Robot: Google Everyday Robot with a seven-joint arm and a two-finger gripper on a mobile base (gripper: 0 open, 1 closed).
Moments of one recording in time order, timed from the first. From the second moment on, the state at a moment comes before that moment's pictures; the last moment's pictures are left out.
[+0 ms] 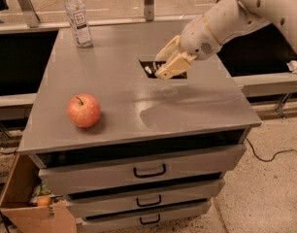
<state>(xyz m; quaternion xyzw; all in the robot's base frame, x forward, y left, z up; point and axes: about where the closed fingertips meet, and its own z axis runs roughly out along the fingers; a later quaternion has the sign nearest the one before) 0.603 -0.051 0.912 -0.66 0.64 0.21 0.32</state>
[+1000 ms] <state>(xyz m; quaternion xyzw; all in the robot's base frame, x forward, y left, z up) 0.561 0.025 0.862 -0.70 0.59 0.28 0.28</state>
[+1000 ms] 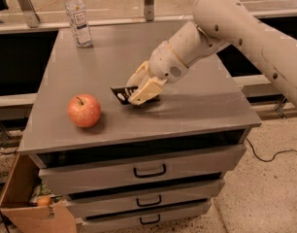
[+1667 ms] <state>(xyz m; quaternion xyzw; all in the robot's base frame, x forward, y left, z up) 0.539 0.056 0.849 -0.71 0.57 0.32 0.26</state>
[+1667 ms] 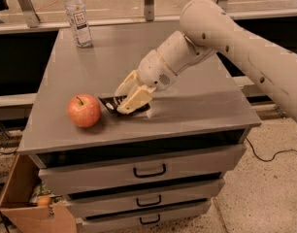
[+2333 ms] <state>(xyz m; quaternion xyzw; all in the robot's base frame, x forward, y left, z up) 0.529 0.073 0.843 -0.71 0.56 0.34 0.26</state>
